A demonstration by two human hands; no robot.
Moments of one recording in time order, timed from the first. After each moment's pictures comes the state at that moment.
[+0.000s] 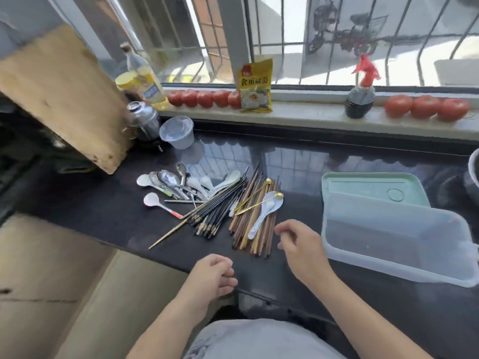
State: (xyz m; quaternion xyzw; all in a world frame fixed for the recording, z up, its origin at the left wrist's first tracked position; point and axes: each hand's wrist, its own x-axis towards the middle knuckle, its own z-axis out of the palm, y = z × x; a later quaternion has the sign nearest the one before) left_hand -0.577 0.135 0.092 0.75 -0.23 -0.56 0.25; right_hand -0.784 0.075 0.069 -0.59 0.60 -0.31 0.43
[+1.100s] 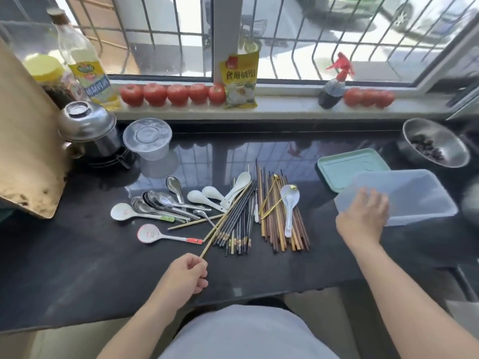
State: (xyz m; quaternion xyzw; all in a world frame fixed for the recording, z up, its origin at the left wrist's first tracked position) left_hand -0.295 0.031 0.031 0.66 -0.43 -0.61 0.10; right_hand -0.688 0.038 0.056 -0.36 0.93 -0.05 -0.01
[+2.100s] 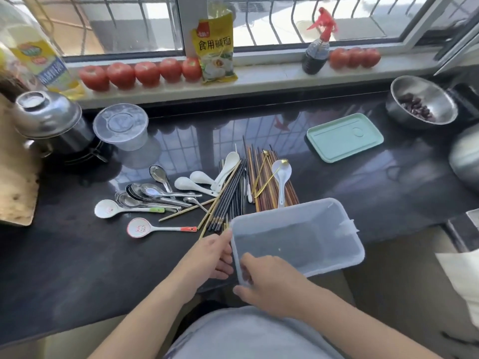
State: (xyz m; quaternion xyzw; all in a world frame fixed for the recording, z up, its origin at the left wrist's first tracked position) left_hand -0.342 0.019 0.055 0.57 -0.44 -0.69 0.03; right_hand -0.492 0.108 0.091 -0.64 0.66 0.06 0.39
